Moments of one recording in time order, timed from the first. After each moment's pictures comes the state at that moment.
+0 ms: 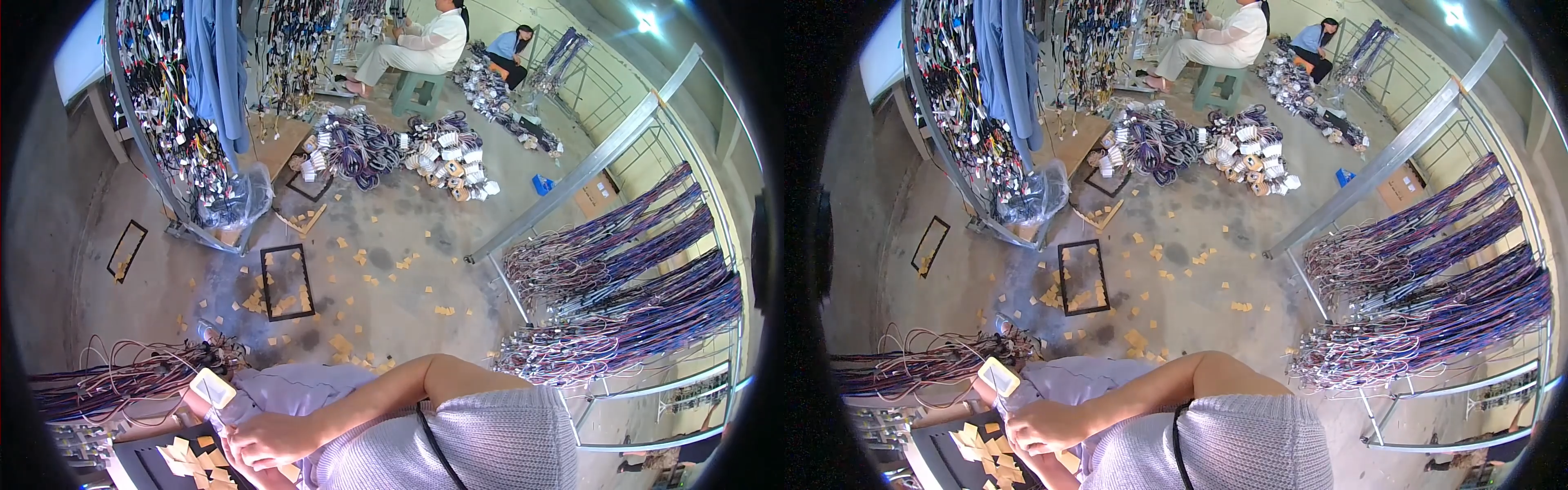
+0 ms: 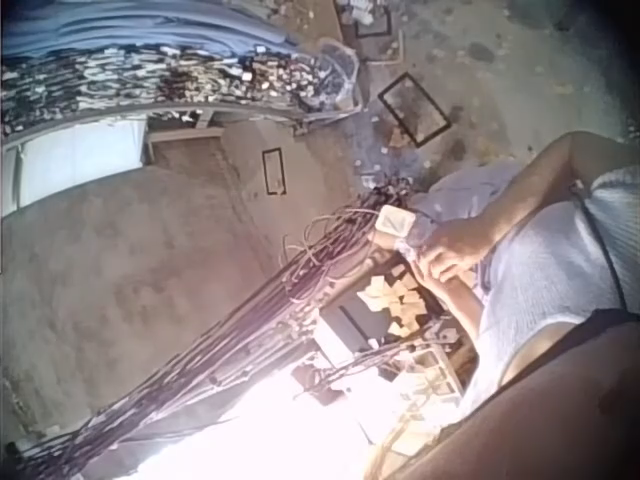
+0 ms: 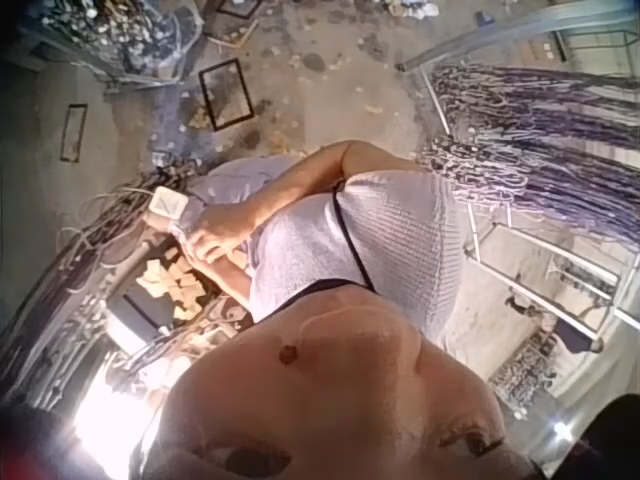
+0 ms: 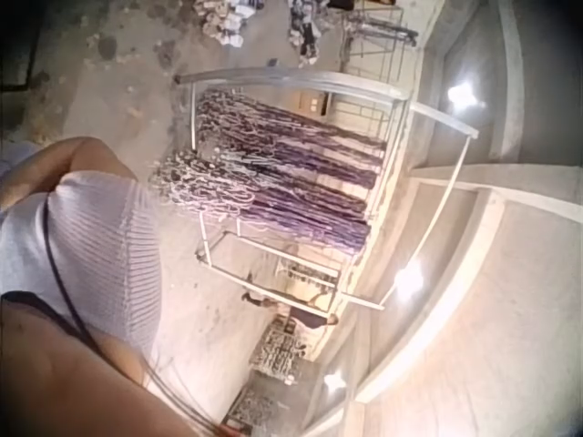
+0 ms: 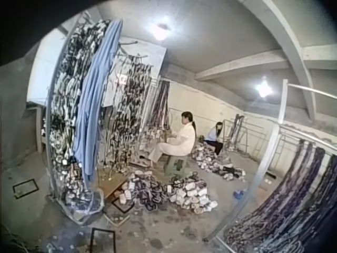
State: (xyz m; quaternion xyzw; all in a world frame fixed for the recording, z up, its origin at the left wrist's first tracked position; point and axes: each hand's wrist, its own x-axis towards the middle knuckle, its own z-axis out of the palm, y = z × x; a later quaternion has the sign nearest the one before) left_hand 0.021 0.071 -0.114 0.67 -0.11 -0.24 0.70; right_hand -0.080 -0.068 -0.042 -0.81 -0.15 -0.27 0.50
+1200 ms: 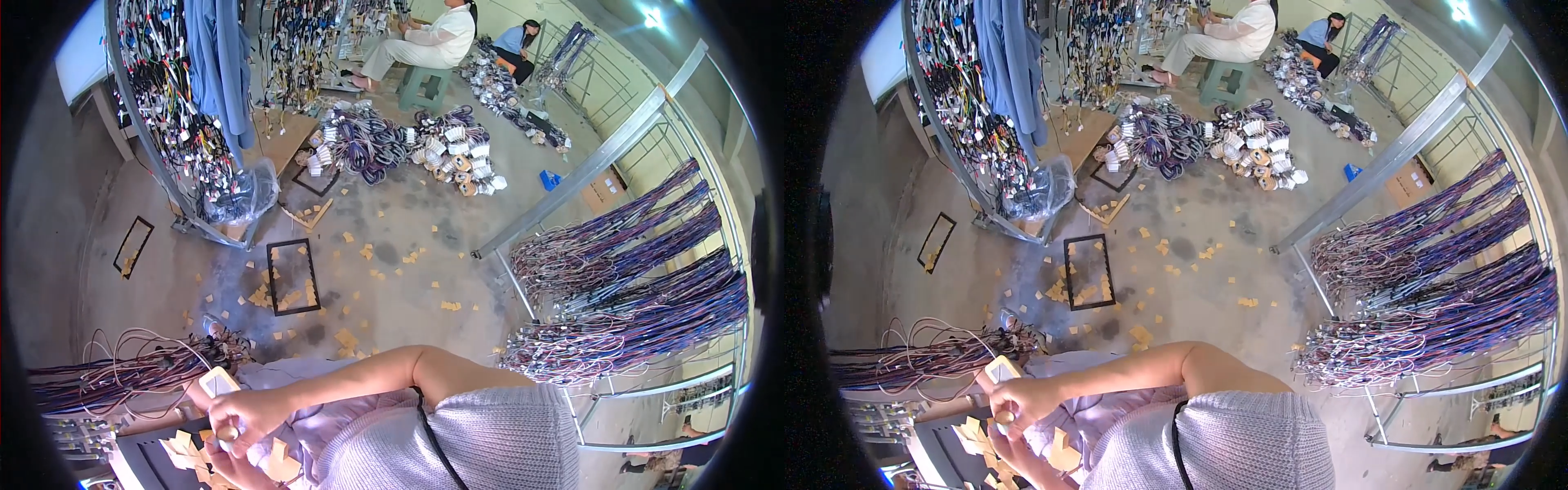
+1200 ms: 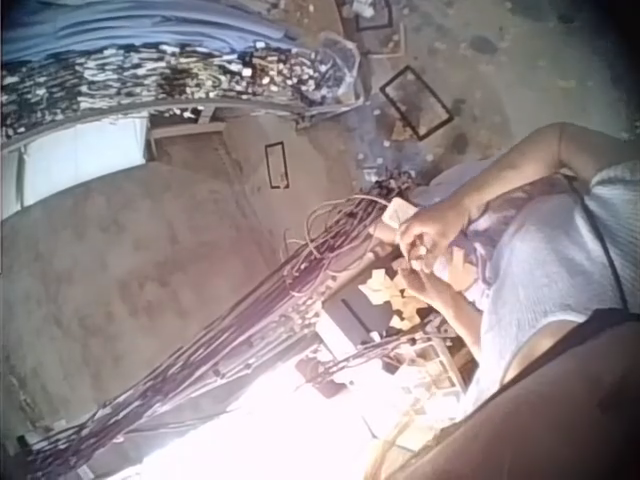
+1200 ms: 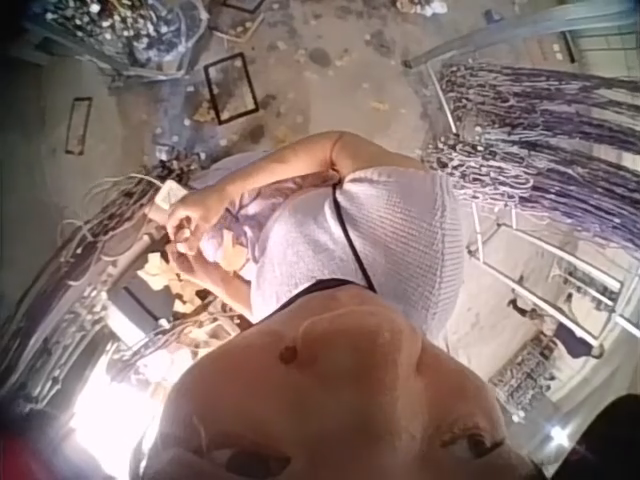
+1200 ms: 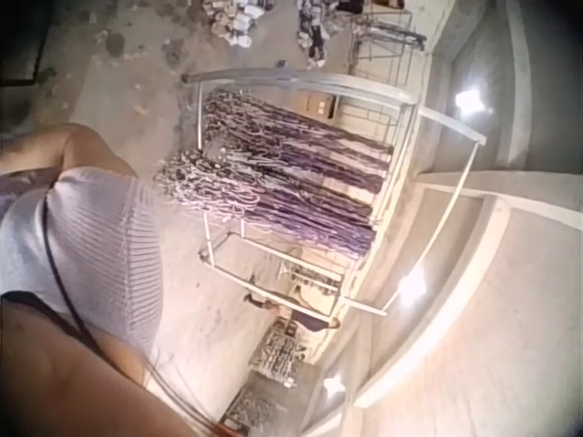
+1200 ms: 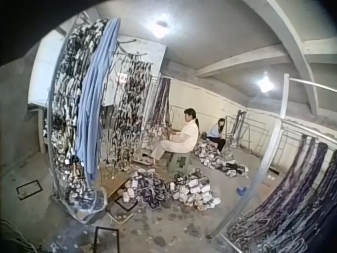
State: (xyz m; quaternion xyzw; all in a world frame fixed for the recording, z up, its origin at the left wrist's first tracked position) left_hand 0.022 0.080 -0.071 0.73 -0.16 -0.17 0.64; right_hand -0.044 -0.107 -0.031 -0.70 -0.10 -0.04 0.71
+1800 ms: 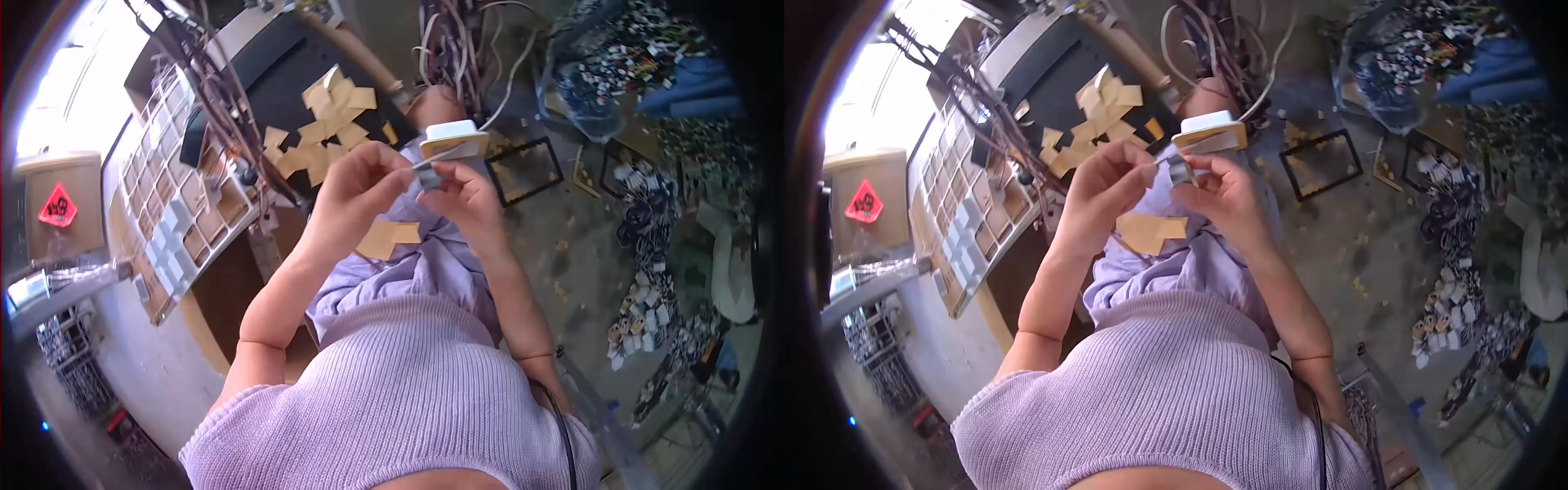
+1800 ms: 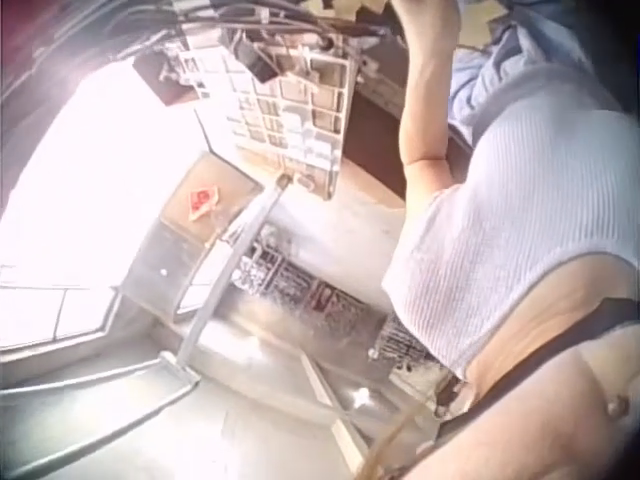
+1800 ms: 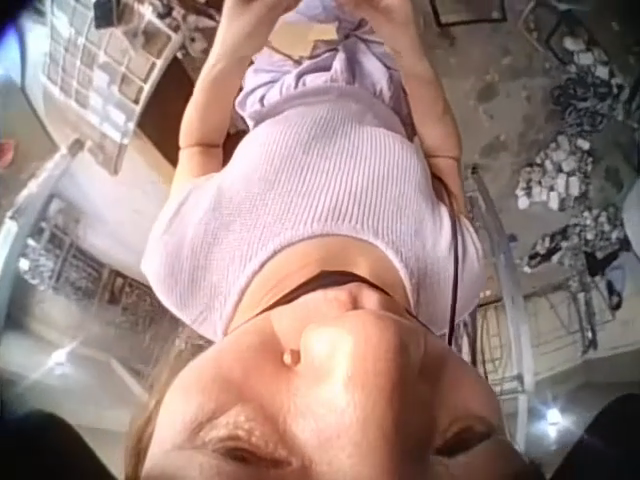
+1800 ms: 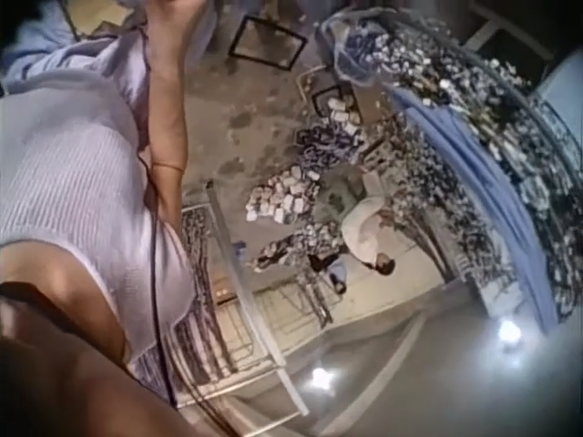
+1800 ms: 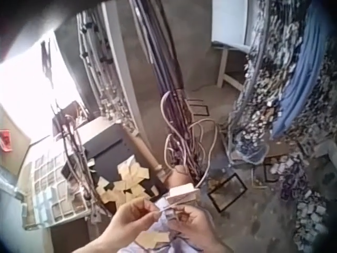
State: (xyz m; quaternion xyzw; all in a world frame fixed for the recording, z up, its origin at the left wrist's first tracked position) left_hand -0.018 0.071 0.018 0.63 -0.05 -0.24 0.73; right_hand -0.059 -0.109 -0.050 -0.50 0.04 0.12 0.86
